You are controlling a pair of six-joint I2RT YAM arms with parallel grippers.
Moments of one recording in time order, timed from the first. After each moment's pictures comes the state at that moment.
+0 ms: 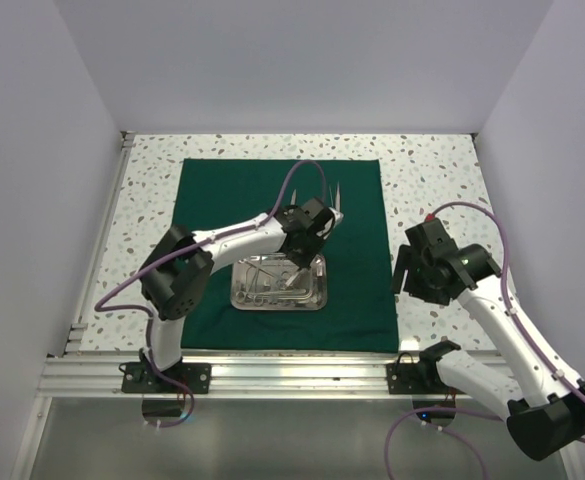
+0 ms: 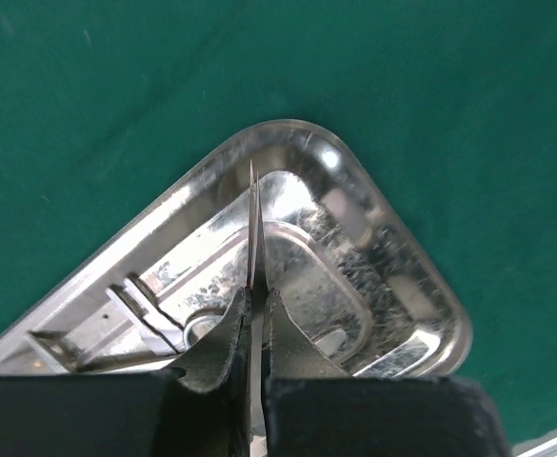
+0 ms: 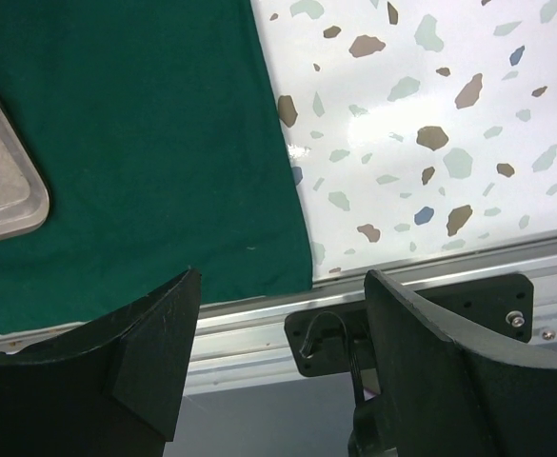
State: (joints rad) left arm -0.85 1.94 1.40 -0.63 -0.05 -0.21; right arm 0.41 0.95 0.96 -1.21 0.22 0.66
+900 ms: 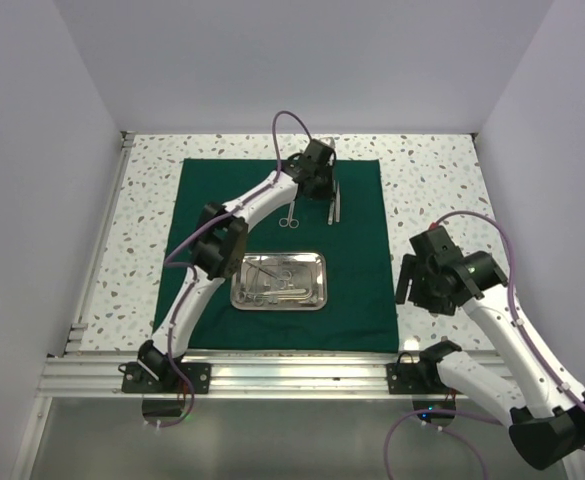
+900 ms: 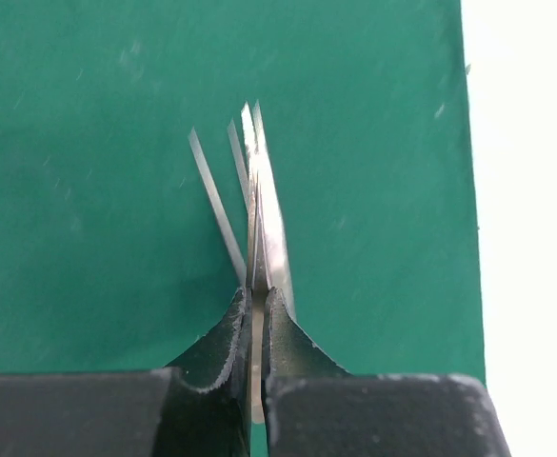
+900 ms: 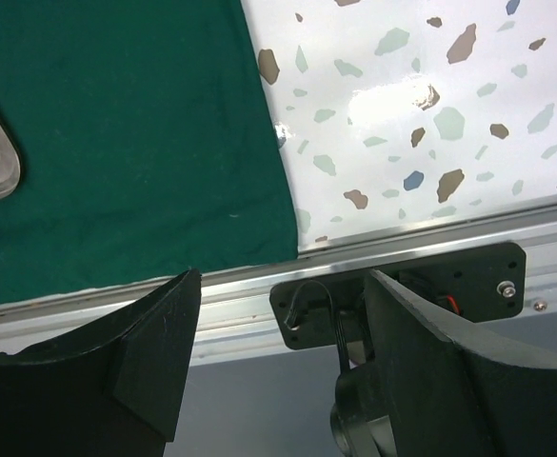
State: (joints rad) left arm -0.64 2.51 2.23 -0.53 0.03 -0.56; right arm 0.41 0.90 0.94 -1.29 0.19 0.66
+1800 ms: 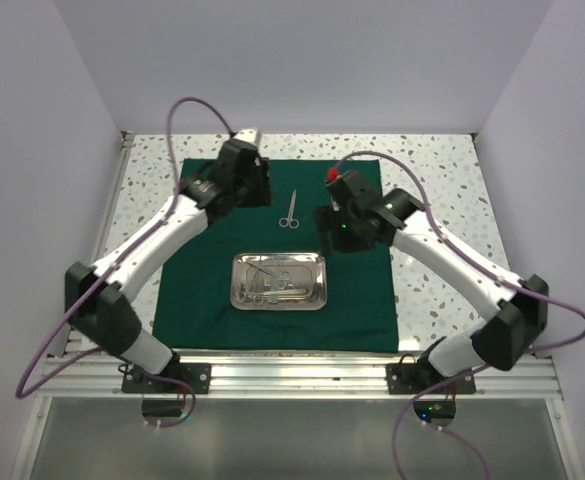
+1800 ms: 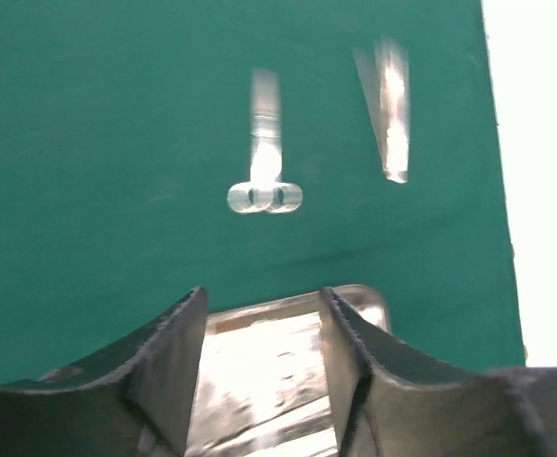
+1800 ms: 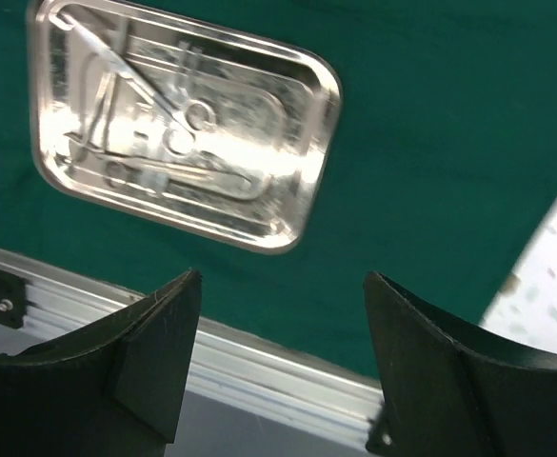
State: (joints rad) left arm -0.59 1.63 1.49 -0.60 -0.15 -0.47; right arm 0.67 1.40 1.37 -1.03 0.09 0.51
